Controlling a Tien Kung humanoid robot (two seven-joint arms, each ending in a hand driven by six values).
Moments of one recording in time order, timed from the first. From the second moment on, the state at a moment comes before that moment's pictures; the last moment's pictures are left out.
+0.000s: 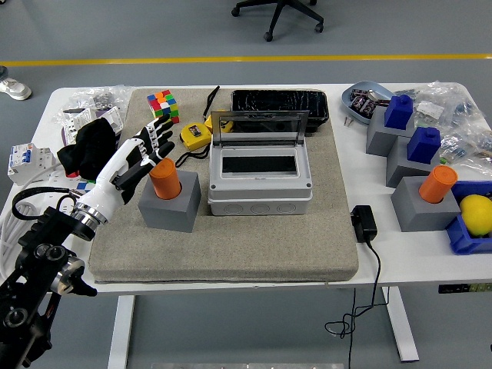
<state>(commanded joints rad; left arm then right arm) -0.17 0.05 -1.40 -1.25 1.32 -0.25 -0.20 0.13 -0.12 1.59 0.18 -1.17 -0.17 -0.12</state>
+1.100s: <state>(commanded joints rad) -0.16 0.03 -1.42 -1.22 1.50 -0.15 -0.23 0.13 -0.13 1.57 0.18 -1.15 -0.17 -0.12</state>
